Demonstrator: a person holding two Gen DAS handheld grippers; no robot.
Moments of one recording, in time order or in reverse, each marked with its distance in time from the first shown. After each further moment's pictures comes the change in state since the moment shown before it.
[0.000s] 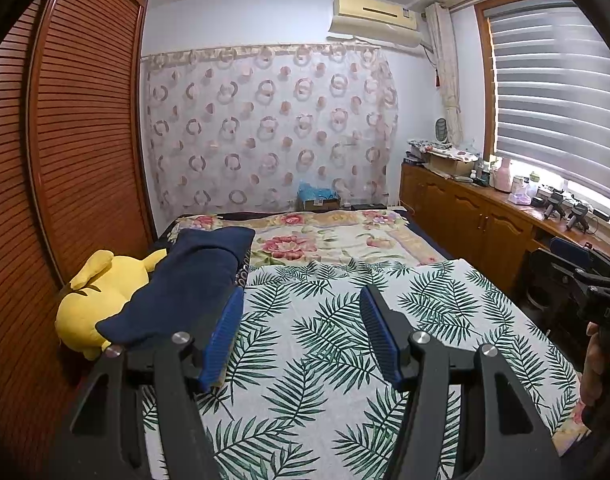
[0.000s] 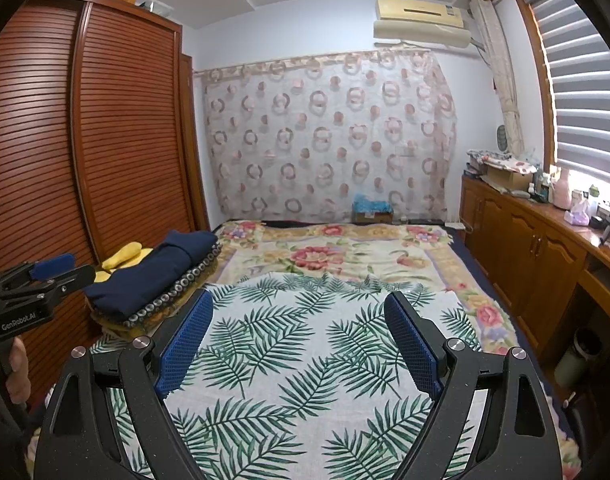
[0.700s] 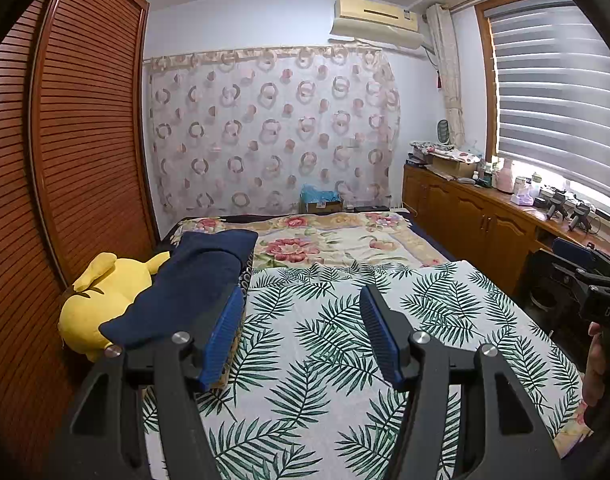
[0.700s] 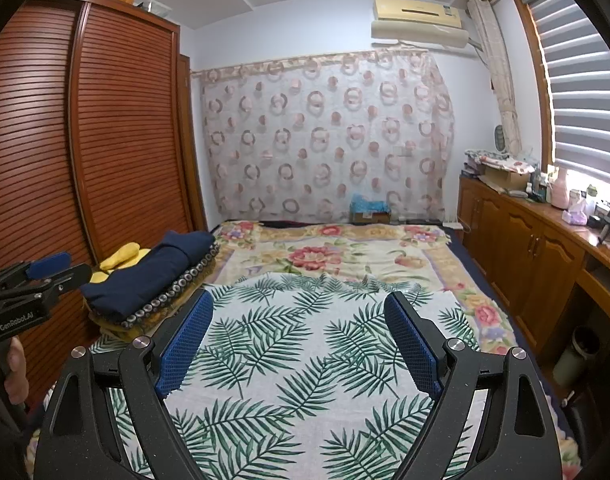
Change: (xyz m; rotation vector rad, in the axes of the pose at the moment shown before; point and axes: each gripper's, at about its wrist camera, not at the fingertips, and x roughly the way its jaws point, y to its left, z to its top) left arm -0.002 0.003 0.002 0.000 -0.009 0.012; right arm -0.005 -0.007 0.000 0.005 0.000 -0.003
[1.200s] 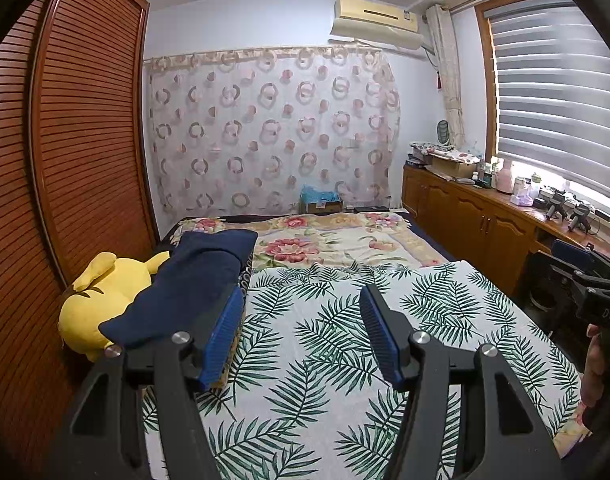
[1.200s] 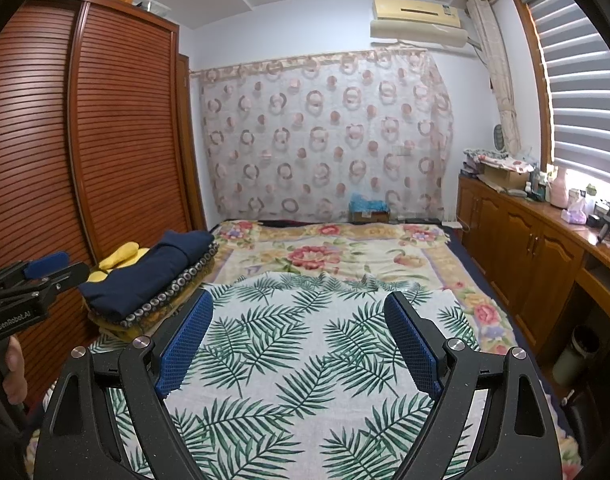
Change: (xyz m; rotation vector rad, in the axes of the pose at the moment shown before) left arm 0.000 -0.001 -0.002 0.001 -0.001 0.000; right arm 0.000 -0.001 0.000 -0.002 0.000 0.000
